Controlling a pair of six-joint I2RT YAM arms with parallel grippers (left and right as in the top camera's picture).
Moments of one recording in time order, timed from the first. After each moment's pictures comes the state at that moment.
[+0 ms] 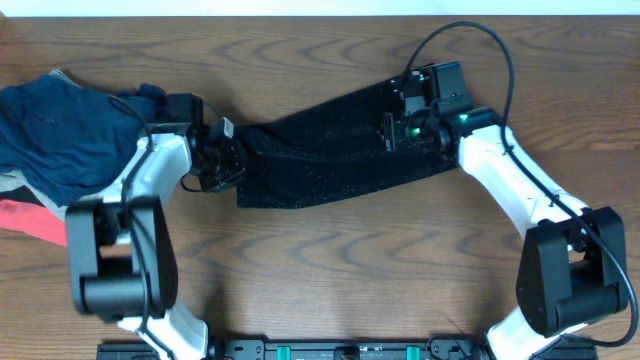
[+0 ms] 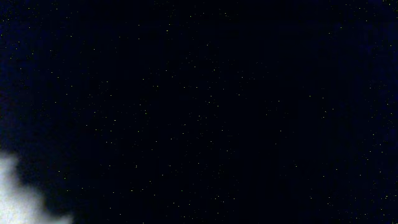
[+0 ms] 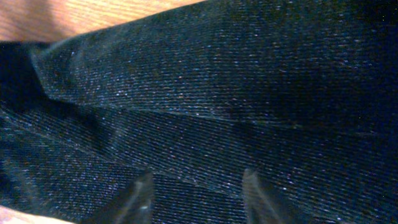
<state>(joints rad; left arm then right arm) 0.04 1.79 1.13 -0.73 0.49 -0.30 0.30 1.79 1.26 -0.47 -0.29 0.17</state>
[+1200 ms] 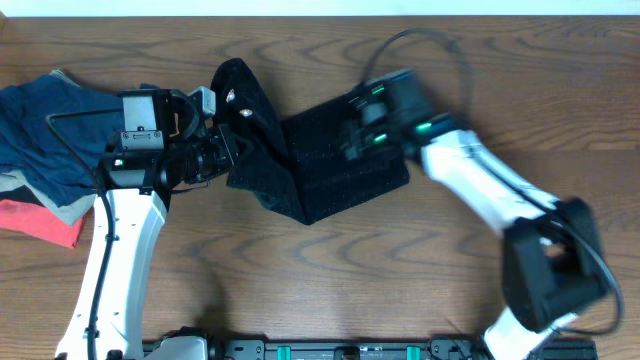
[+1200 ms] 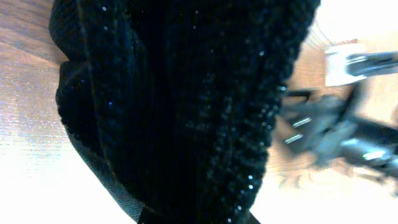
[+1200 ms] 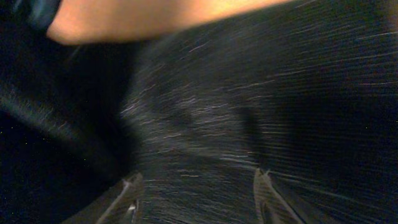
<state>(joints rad) 0.02 1.34 1.12 -0.76 0.59 -0.38 0.39 1.82 1.28 -0.39 -0.35 0.26</state>
